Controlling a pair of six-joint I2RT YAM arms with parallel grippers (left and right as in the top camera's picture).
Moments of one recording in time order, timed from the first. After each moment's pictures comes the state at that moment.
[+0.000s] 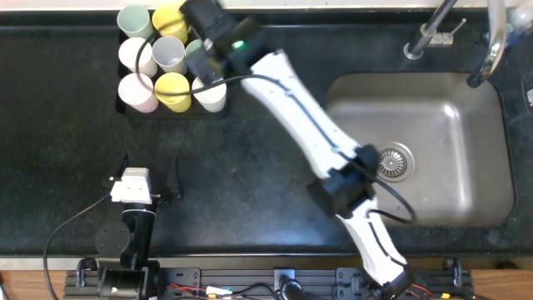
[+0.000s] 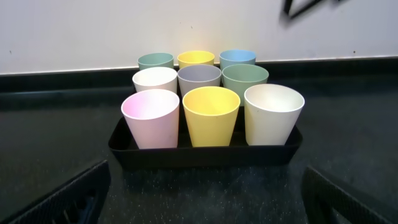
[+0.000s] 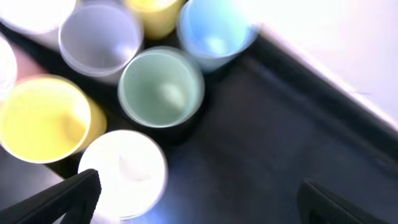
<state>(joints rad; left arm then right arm) -0.03 0.01 0.01 -0.08 0.02 0.02 0.68 2.34 2.62 -1.24 0.18 0.05</state>
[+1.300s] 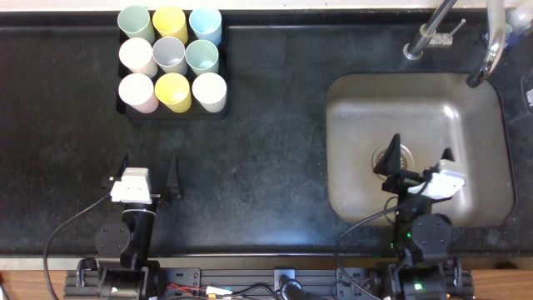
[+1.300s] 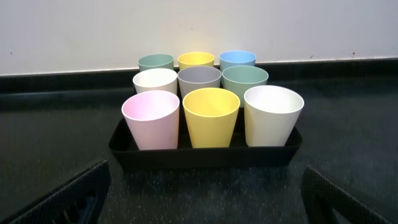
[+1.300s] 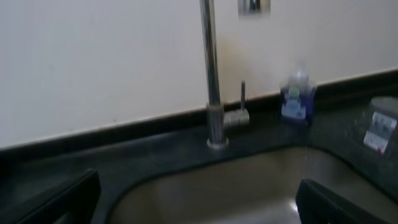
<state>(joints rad) -0.03 0.01 0.01 -0.08 0.02 0.02 0.11 0.20 0.14 0.02 0.32 0.17</state>
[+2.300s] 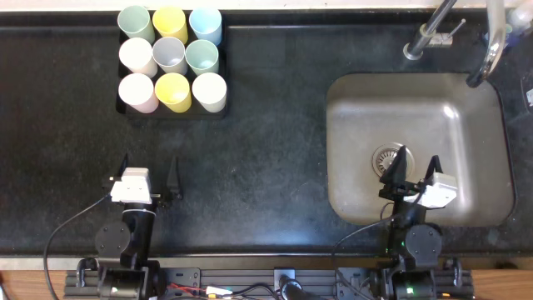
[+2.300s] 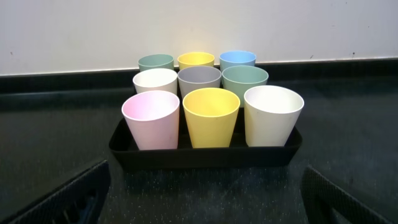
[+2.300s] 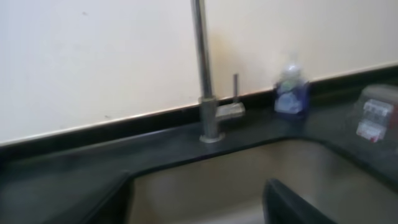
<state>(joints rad) -0.03 0.01 0.01 -0.08 0.02 0.02 0.08 0.01 0.02 0.01 0.28 0.17</state>
